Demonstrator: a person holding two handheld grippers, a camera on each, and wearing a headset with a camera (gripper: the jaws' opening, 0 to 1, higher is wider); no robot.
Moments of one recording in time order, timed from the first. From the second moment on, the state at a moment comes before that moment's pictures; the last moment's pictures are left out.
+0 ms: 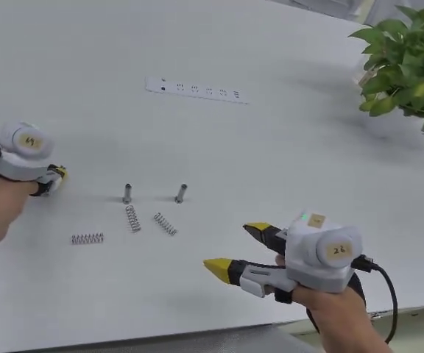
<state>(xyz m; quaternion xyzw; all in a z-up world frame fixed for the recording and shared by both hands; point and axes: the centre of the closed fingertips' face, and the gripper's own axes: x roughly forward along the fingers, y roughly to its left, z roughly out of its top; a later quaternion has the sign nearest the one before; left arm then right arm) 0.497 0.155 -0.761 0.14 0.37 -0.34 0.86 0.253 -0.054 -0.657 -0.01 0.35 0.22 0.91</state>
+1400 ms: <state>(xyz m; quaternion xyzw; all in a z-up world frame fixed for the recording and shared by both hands) 0.467 0.148 -0.739 0.13 0.34 -0.35 0.87 0.248 -0.051 -0.654 0.00 0.34 0.22 0.91</state>
